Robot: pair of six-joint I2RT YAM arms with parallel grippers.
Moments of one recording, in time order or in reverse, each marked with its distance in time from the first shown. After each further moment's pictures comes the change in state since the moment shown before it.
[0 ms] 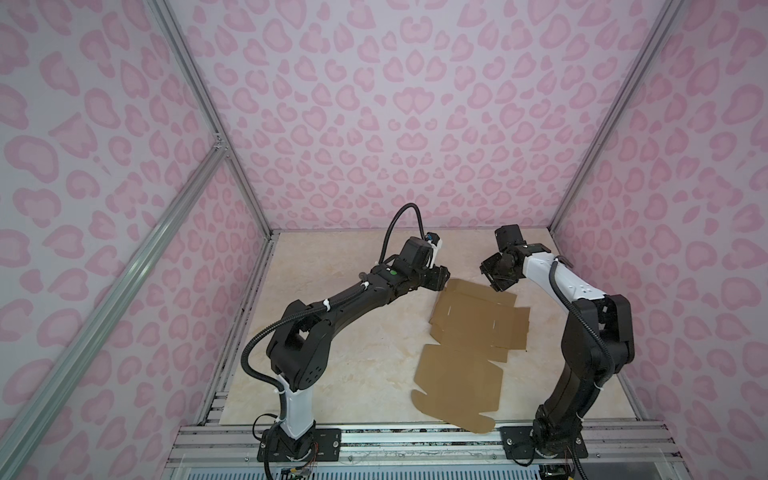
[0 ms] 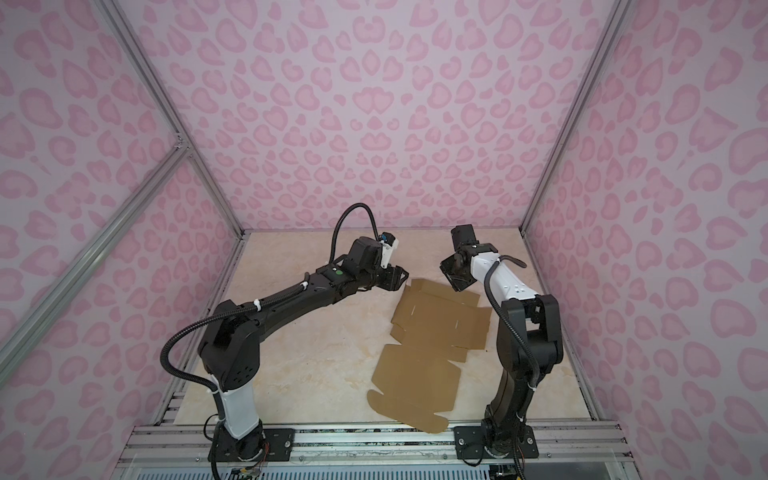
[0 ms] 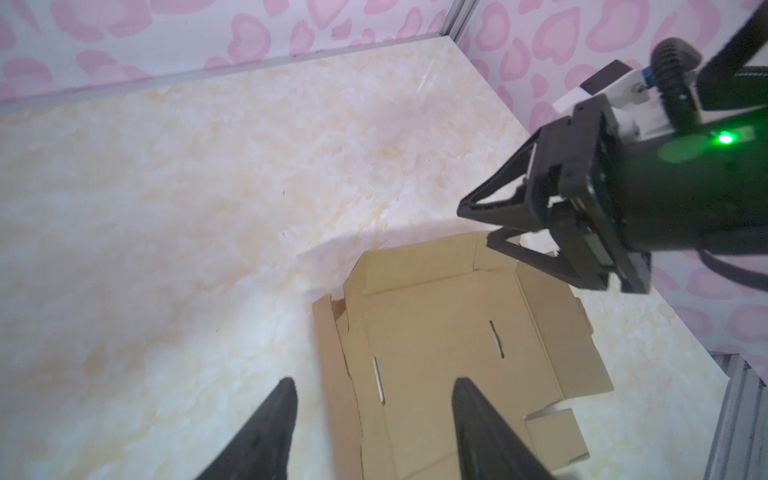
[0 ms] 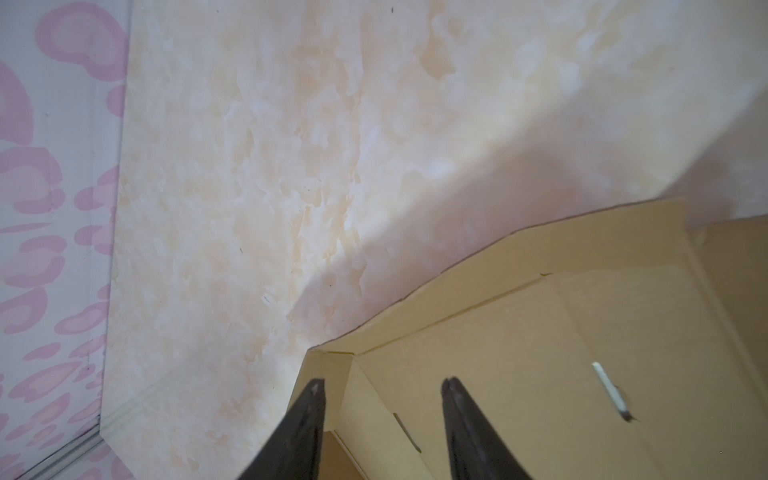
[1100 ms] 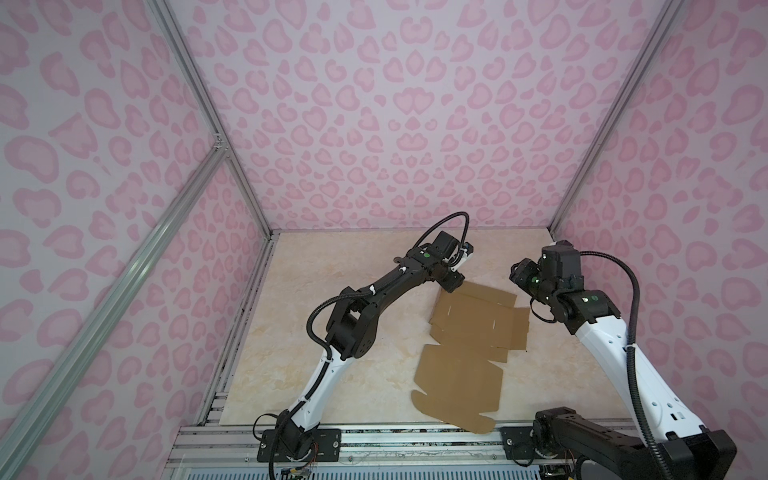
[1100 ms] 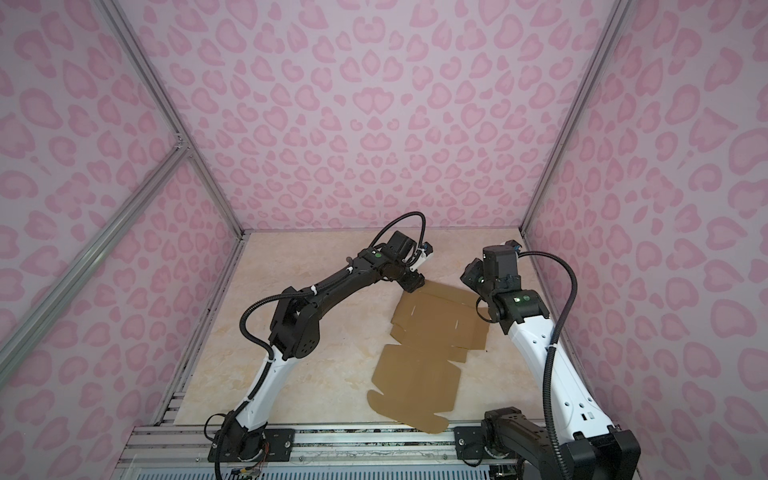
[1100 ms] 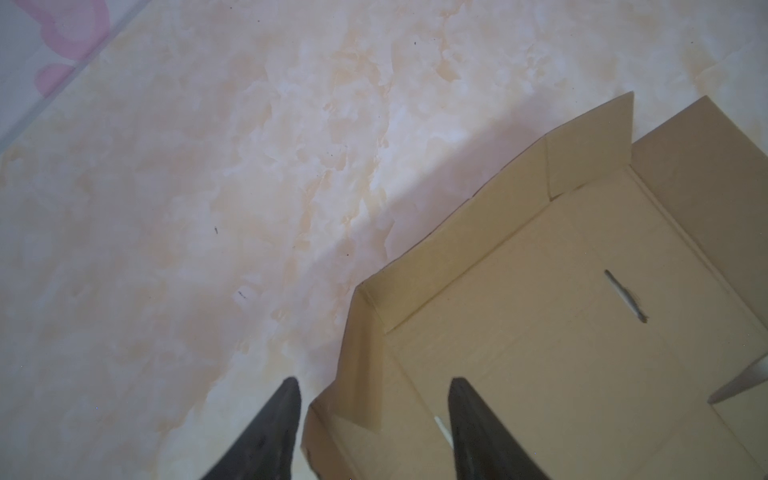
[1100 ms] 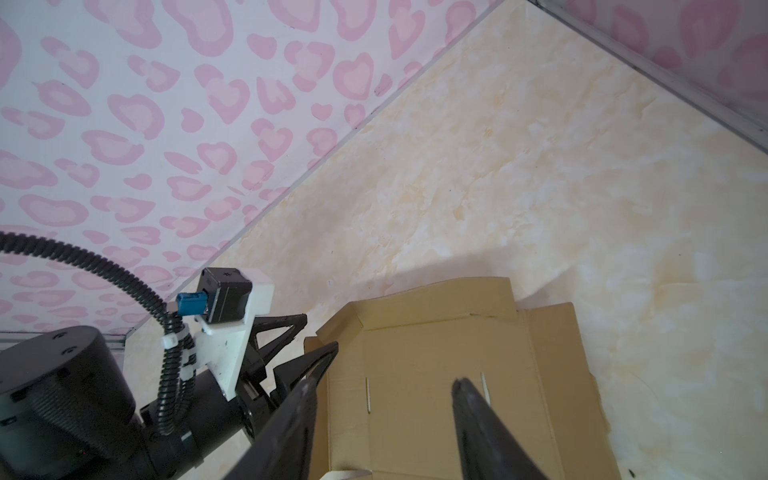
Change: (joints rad) left arm -0.018 0.479 0.609 -0.394 -0.002 0.422; right arm 0.018 -0.656 -0.329 0.129 0.130 -0.384
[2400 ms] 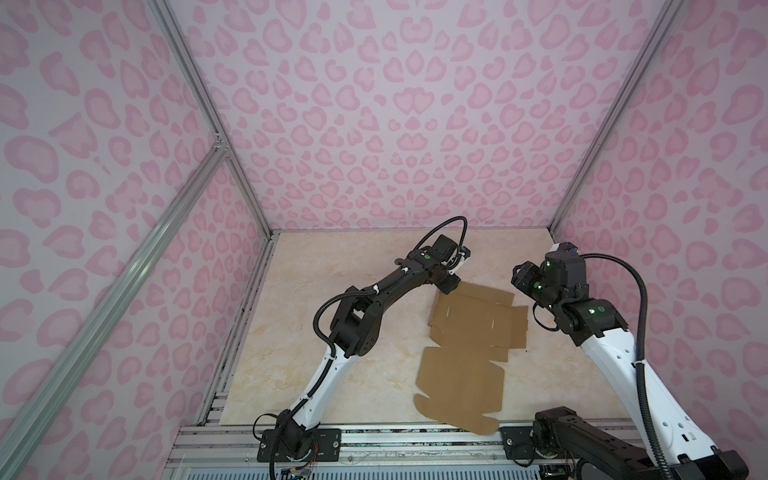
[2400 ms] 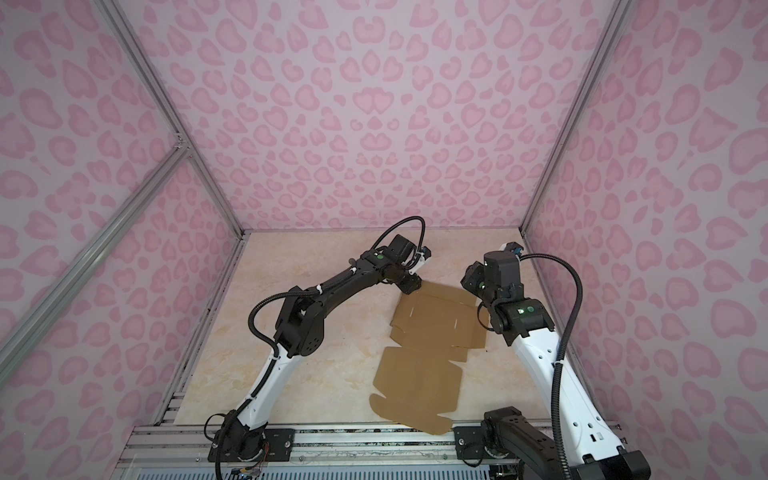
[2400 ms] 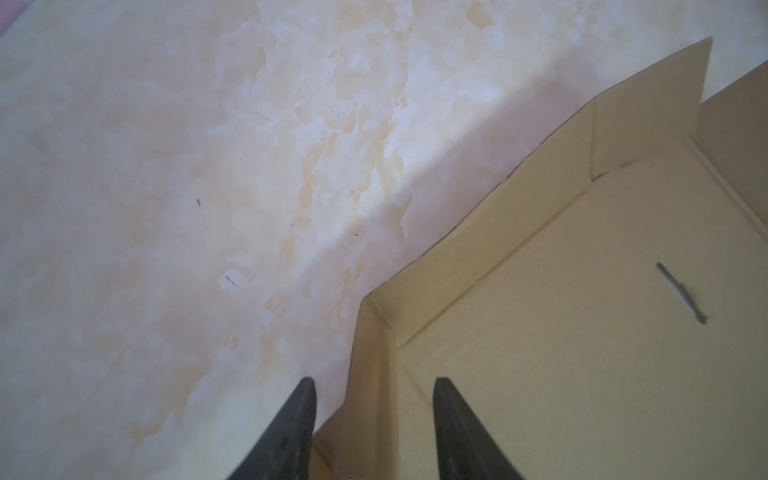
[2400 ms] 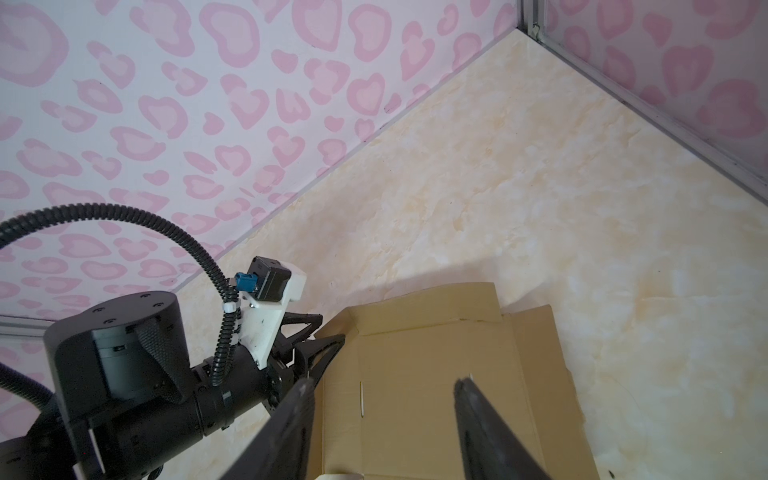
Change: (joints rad) left arm 0.016 0.051 0.014 -0.030 -0.018 -0.002; right arm 0.030 -0.071 -0.023 -0.004 0.045 -0.032
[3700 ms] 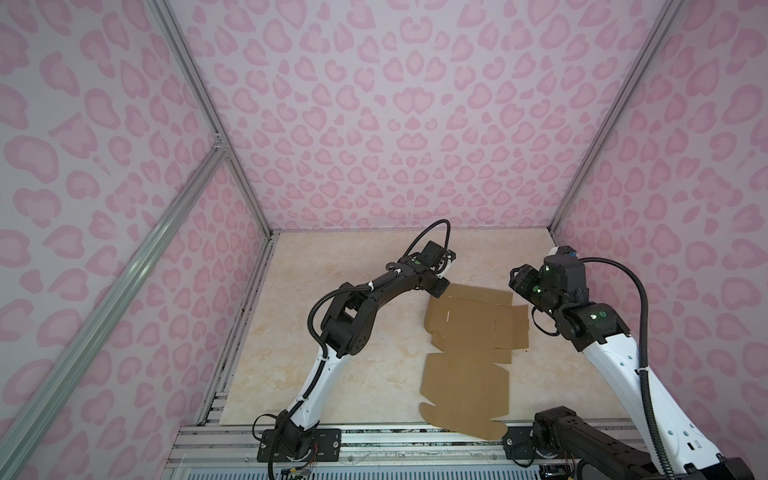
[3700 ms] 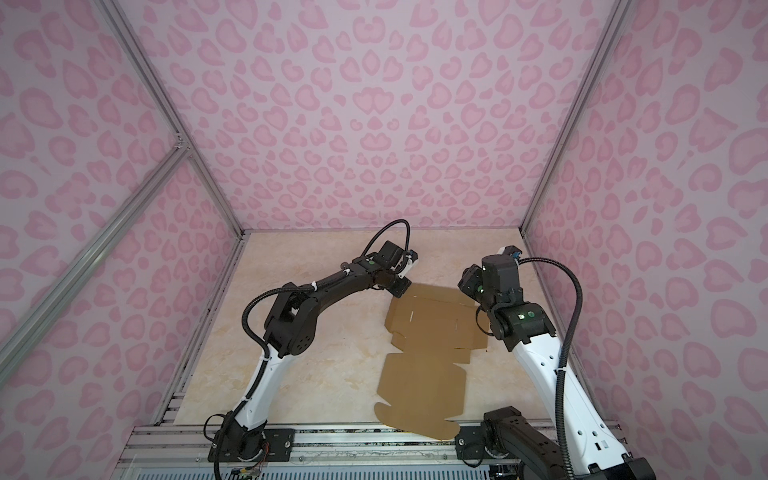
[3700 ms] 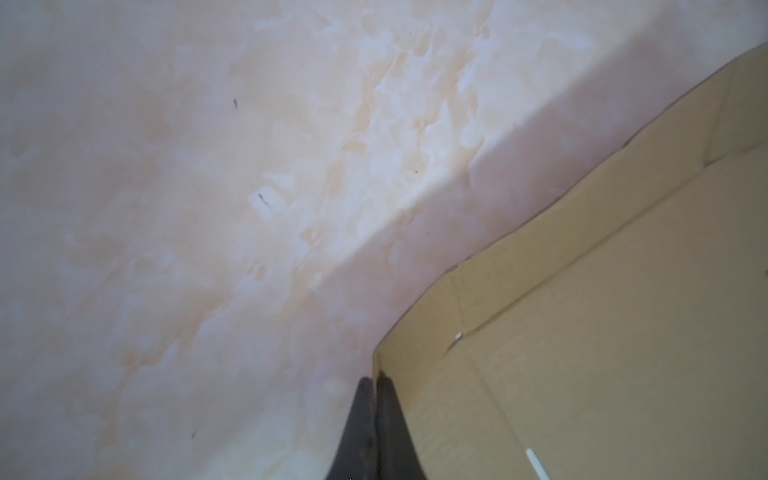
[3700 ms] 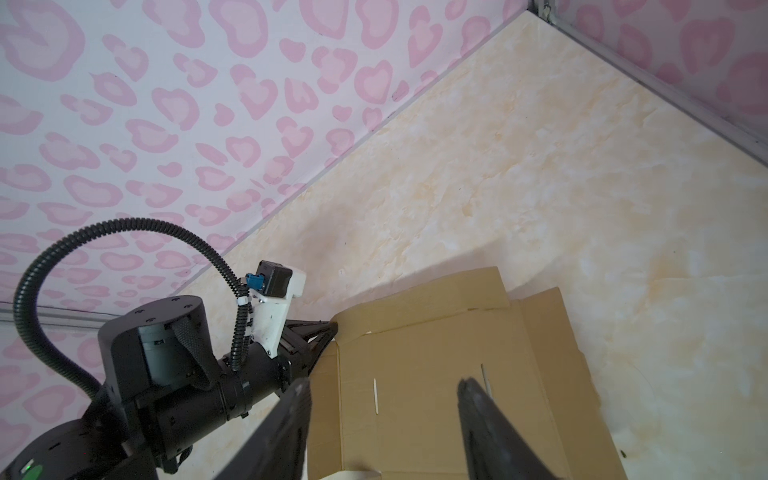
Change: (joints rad) left arm 0.028 -0.138 -0.357 0.238 -0.051 -0.130; right arm 0.035 -0.025 -0.018 -0.013 -0.029 0.073
